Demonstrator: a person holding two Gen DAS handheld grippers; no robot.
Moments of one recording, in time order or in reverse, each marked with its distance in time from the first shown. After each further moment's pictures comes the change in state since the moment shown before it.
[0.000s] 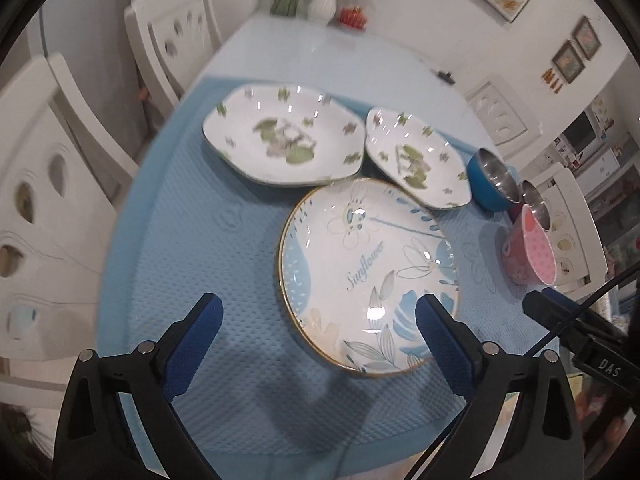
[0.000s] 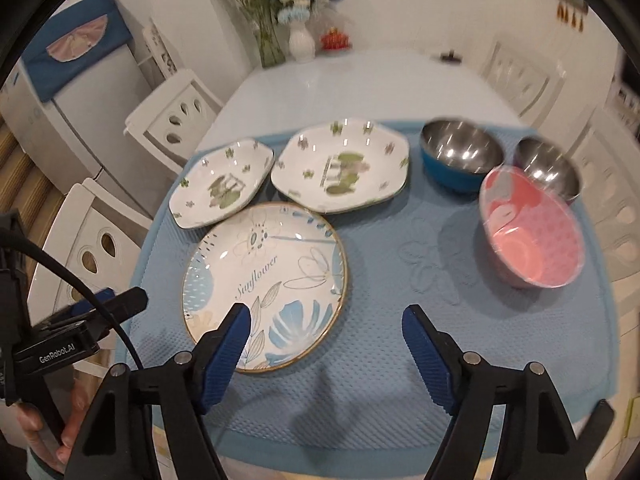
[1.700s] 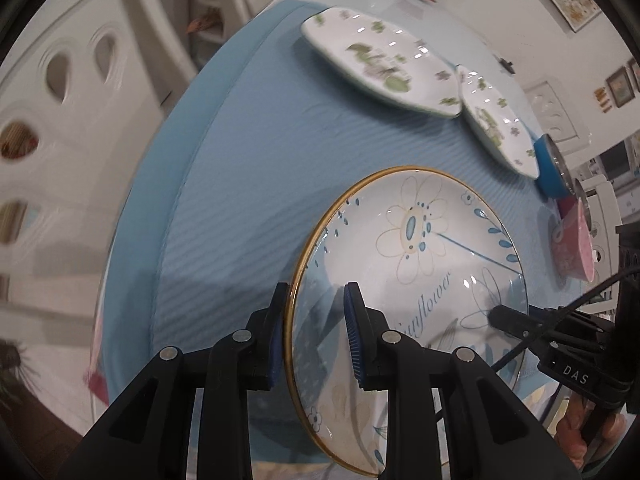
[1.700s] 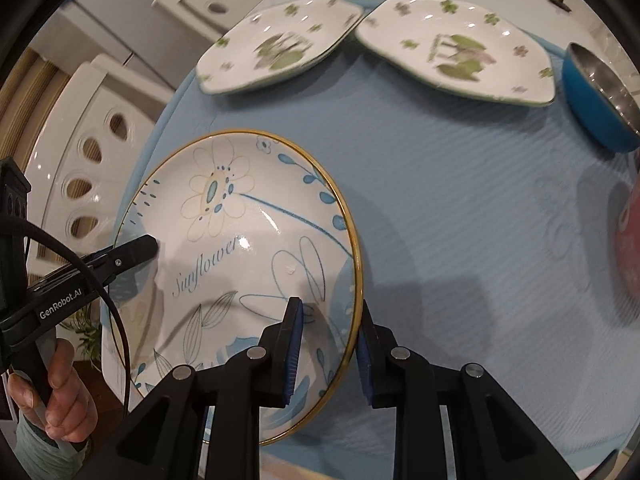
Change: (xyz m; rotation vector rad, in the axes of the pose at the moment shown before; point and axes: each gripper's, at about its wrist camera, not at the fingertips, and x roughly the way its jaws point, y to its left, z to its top) left arm 0.027 0.071 -0.051 -0.173 0.132 0.064; right arm 0.098 0.054 -0.034 -0.212 0.356 0.115
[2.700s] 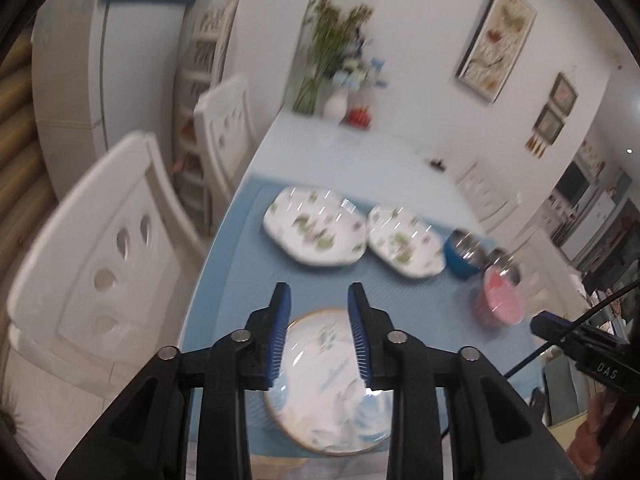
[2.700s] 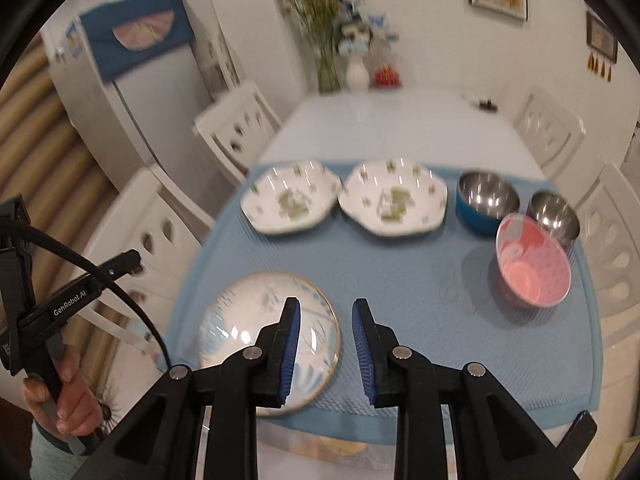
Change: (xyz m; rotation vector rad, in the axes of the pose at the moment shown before) left arm -0.191 -0.032 -0.010 0.141 -0.500 -0.092; right arm -0.214 0.052 -0.066 0.037 -0.523 -0.083
